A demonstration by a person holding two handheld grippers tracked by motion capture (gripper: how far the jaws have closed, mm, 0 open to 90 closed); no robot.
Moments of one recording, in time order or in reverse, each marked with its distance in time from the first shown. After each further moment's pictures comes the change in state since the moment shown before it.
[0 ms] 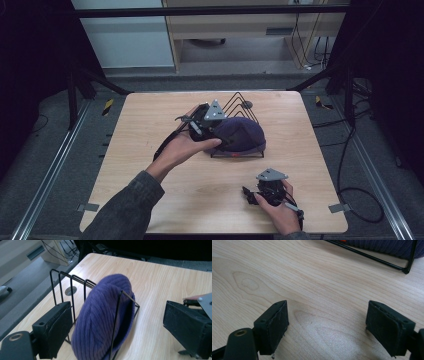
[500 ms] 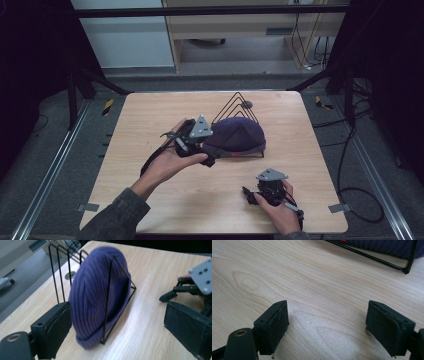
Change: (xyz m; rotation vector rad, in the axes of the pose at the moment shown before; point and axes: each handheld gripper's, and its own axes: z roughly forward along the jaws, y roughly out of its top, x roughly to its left) left arm -0.015 -0.043 -0.026 0.042 0.024 -0.015; right arm 0.000 0.000 0.000 0.000 -0.001 -0.001
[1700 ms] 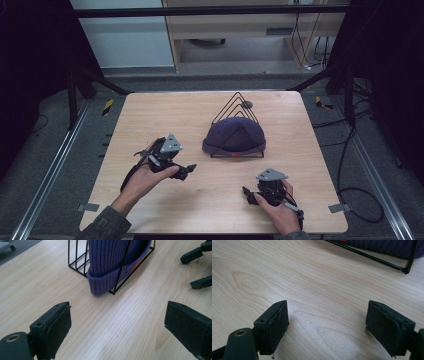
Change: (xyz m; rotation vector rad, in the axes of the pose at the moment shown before) left arm 0.020 -0.096 -0.012 0.079 0.030 -0.161; right arm 0.000 0.000 0.000 0.000 0.000 0.000
